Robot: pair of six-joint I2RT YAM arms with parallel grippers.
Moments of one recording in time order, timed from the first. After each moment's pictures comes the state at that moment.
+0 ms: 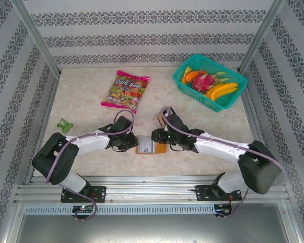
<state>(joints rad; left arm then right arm) -0.58 1.53 0.71 -0.27 0.20 -0.94 0.75 1.37 0.75 -0.17 -0.13 0.78</state>
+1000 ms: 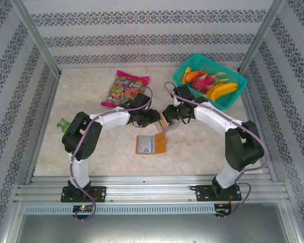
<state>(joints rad) -0.58 1.95 1.30 -0.29 0.28 -0.93 0.45 1.68 1.22 -0.58 -0.10 0.34</state>
